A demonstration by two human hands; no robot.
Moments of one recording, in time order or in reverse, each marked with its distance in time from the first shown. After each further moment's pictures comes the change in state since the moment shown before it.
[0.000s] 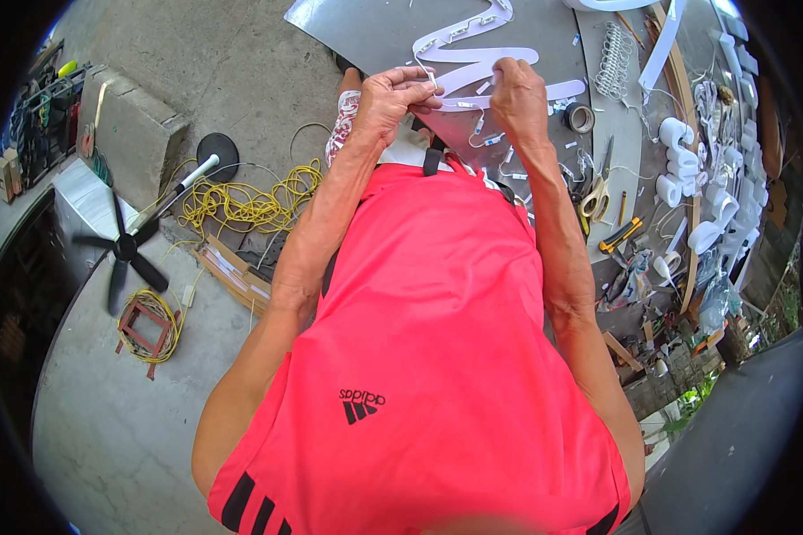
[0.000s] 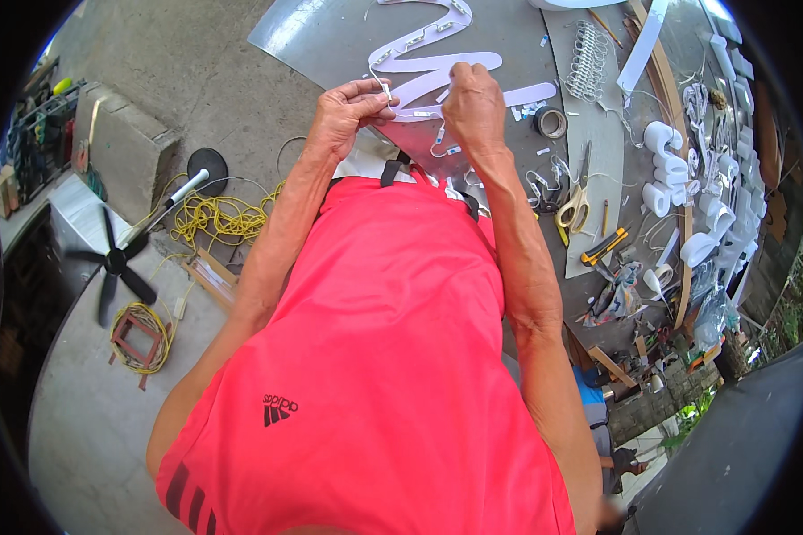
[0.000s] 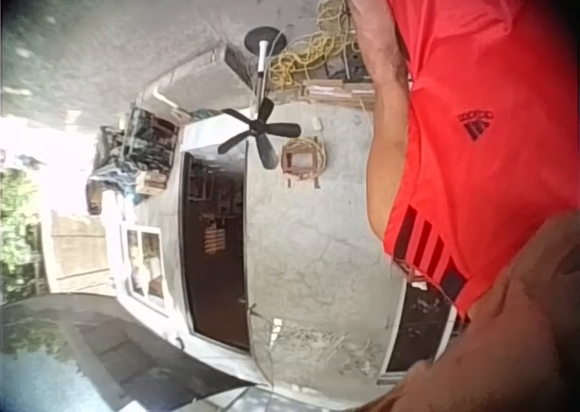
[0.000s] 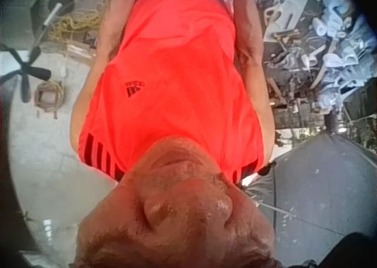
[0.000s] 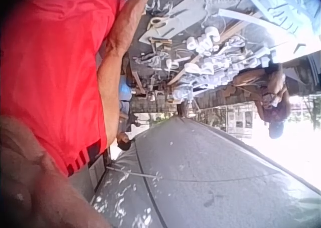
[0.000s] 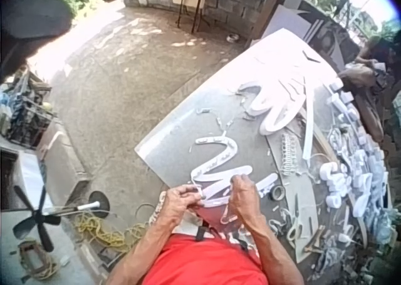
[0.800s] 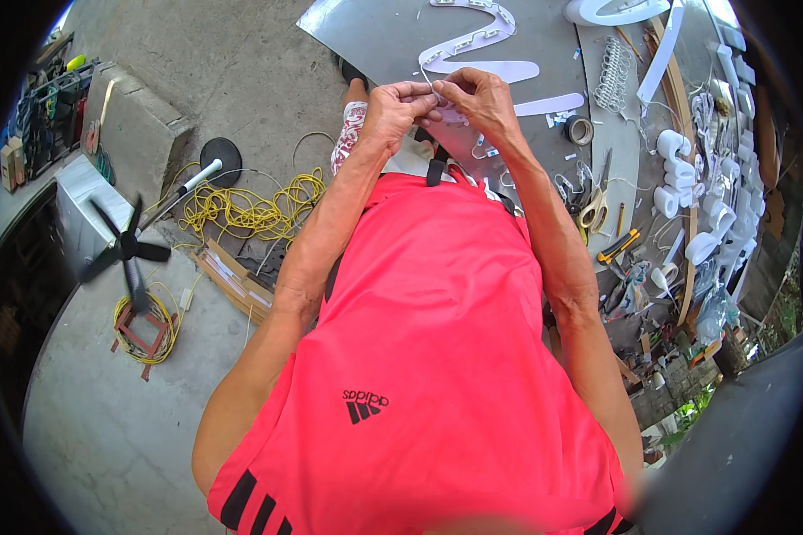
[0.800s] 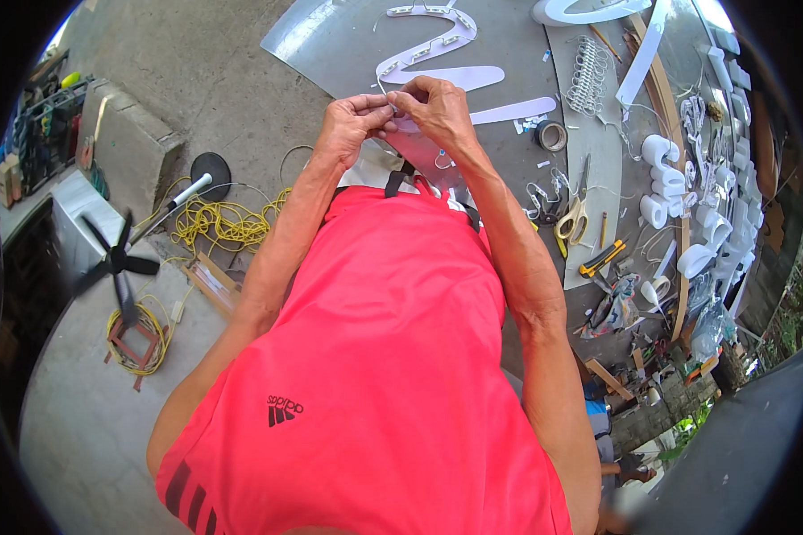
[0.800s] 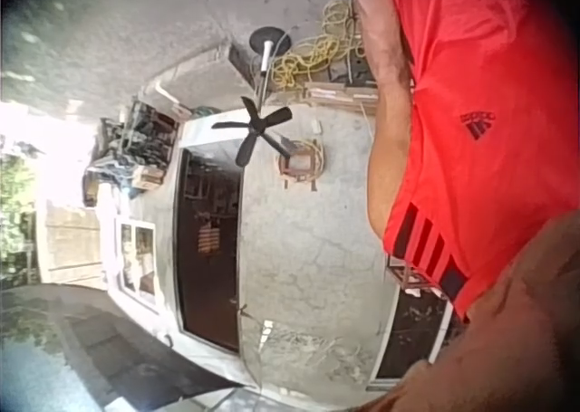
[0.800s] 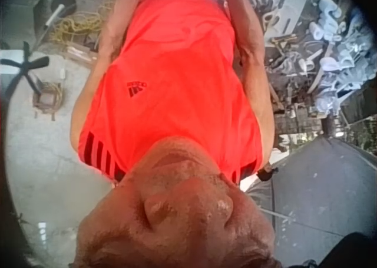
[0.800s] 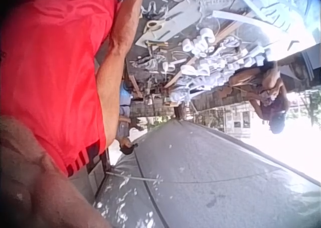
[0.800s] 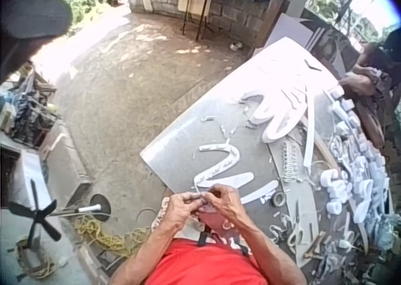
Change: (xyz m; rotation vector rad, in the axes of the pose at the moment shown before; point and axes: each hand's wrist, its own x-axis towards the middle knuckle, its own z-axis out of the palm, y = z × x) left_hand -0.003 -0.001 -0.002 0.057 0.000 0.001; right_hand 0.012 -0.035 0.016 0.596 -0.399 0.212
